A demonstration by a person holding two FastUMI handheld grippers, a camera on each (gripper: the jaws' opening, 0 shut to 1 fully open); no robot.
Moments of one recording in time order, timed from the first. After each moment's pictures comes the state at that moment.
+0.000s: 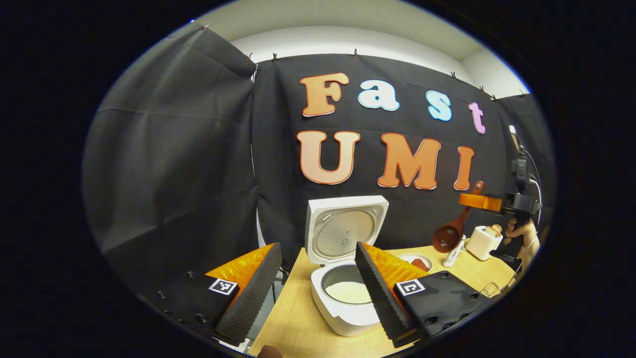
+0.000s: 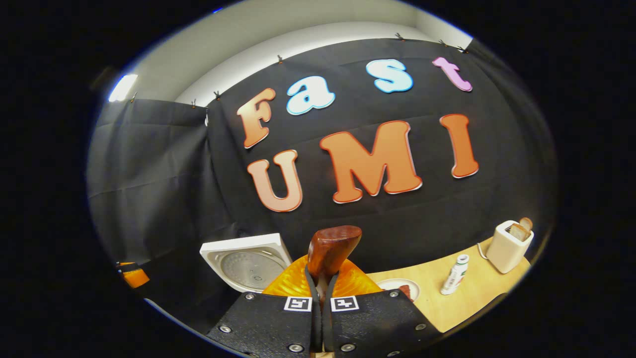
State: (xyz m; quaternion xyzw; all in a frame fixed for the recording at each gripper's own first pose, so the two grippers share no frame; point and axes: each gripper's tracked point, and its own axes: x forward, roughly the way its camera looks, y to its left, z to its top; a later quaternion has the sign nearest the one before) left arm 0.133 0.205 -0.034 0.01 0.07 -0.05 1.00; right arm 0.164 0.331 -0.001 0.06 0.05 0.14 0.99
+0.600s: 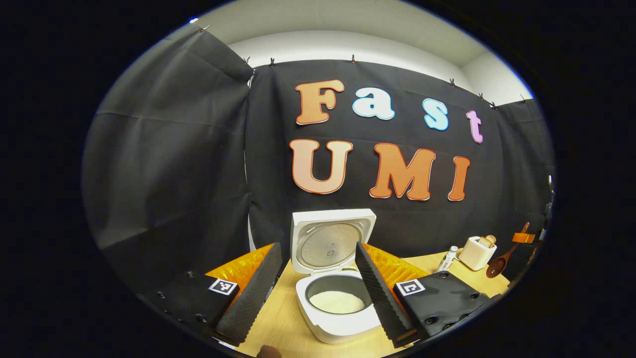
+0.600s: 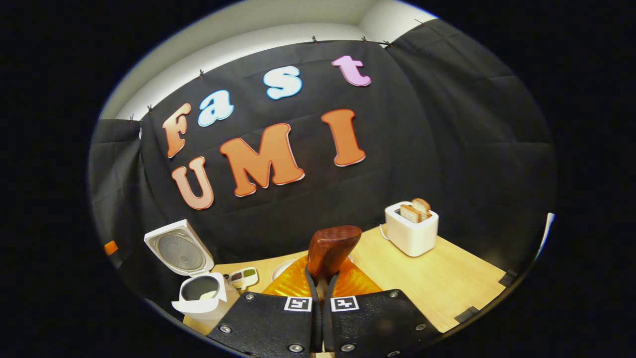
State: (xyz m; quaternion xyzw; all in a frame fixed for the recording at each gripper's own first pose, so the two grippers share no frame) left arm 0.137 0.160 -0.018 0.01 0.06 -0.06 1.00; right arm 0.070 0.072 -0.062 0.10 0.10 -0.06 0.99
